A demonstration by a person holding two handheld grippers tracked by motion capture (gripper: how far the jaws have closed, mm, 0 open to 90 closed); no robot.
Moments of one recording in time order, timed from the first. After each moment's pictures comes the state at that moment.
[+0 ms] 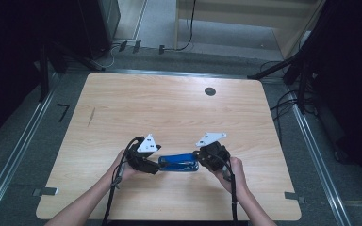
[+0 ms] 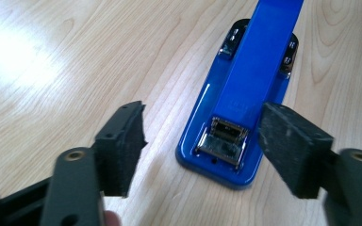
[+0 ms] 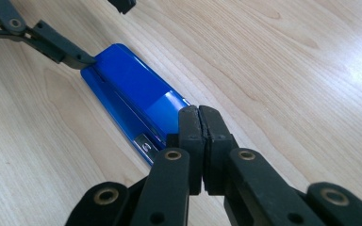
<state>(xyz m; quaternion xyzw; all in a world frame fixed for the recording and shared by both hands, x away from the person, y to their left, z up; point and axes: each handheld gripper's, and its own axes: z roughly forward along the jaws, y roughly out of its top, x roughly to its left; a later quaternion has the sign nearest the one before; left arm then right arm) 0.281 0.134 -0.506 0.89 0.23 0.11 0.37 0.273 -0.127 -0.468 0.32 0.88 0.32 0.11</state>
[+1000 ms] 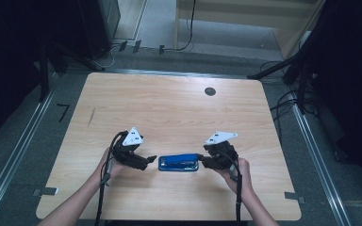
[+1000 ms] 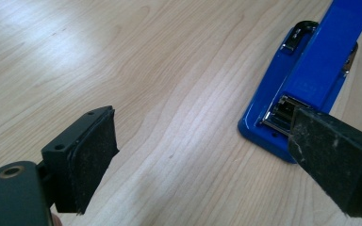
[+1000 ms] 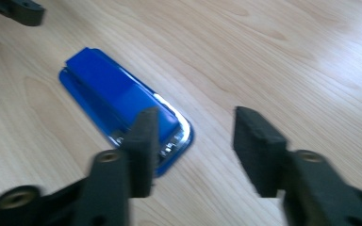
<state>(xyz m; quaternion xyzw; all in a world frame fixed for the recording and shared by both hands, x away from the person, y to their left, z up) 0.287 0.170 -0.494 0.87 0.31 0.15 0.37 0.275 -0.151 -0.469 0.35 0.86 0.35 0.12</state>
